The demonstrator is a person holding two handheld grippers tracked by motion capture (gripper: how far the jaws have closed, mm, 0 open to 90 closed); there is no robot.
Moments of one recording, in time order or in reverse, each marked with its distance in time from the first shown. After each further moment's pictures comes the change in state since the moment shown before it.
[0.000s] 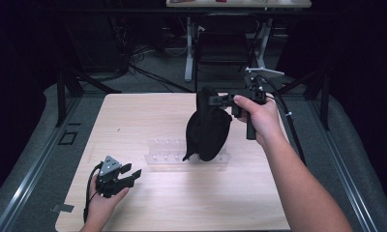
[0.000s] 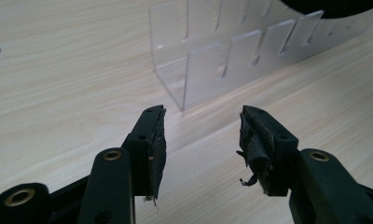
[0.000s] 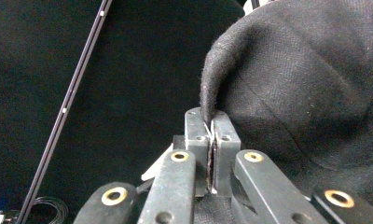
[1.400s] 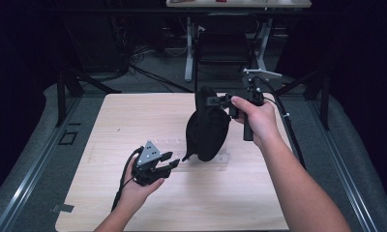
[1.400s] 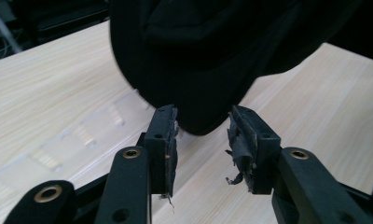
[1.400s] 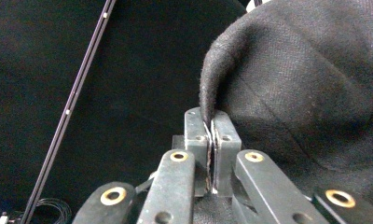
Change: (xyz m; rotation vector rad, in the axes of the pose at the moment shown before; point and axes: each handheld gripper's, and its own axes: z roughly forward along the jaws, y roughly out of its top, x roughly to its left) left arm -0.092 0.083 0.020 -0.079 -0.200 0.197; right arm 0.001 -0.003 0.005 -0.005 0.013 0.005
